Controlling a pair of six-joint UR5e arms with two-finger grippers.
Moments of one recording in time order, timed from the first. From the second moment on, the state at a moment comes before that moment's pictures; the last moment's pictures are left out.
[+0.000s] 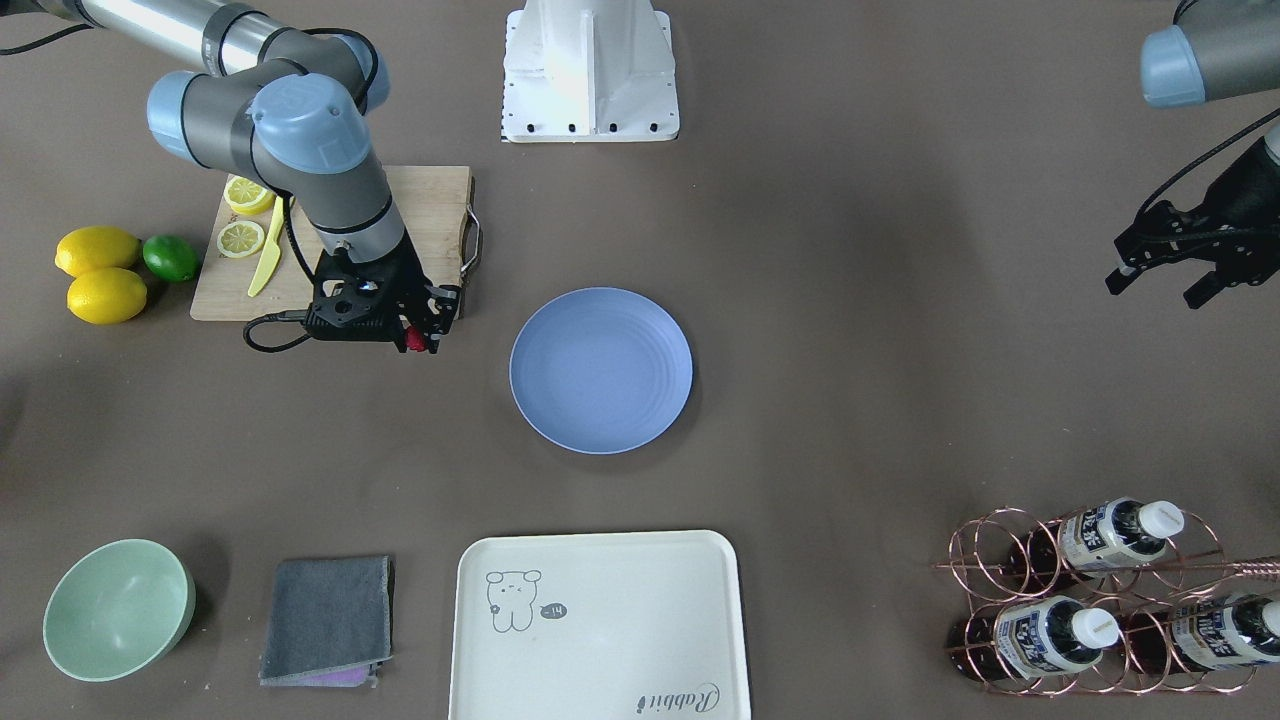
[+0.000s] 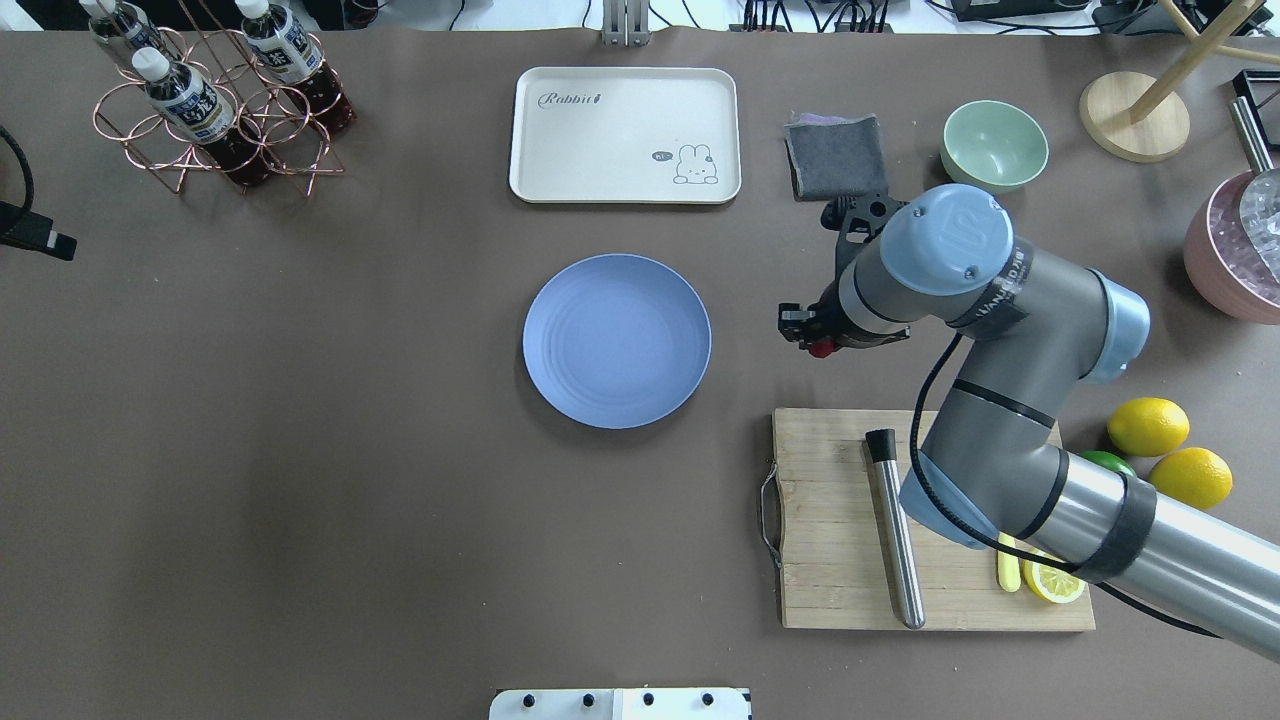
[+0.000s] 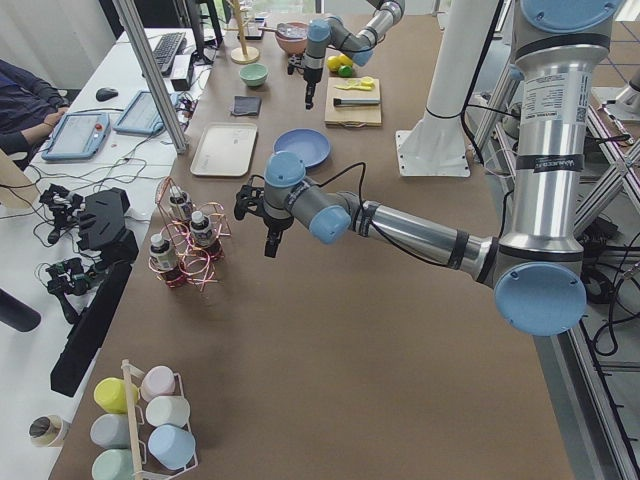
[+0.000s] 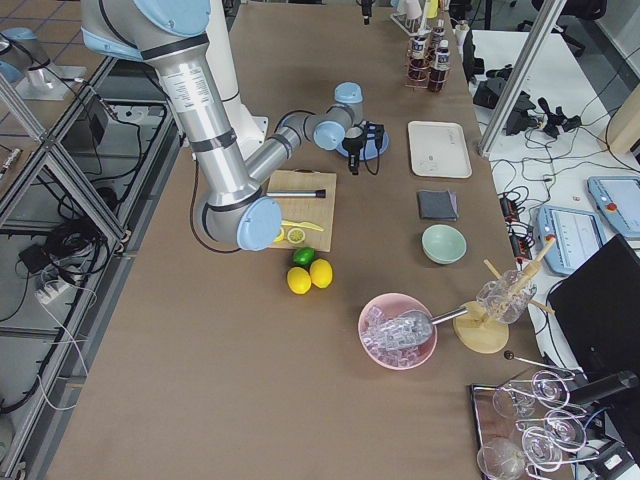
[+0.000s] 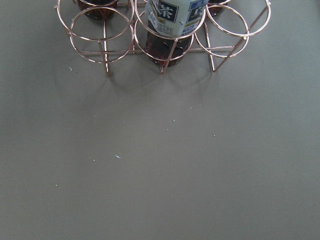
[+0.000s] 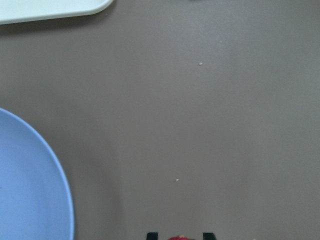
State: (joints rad) left arm -1.26 -1.56 -1.83 -1.96 -2.32 -0.52; right arm 0.63 -1.07 1.73 -1.45 1.87 1.24
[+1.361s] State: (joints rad) left arm -1.66 -1.56 -1.70 -1.57 -2.34 0.18; right arm 0.46 -0.68 1.33 -1.39 1.71 1.41
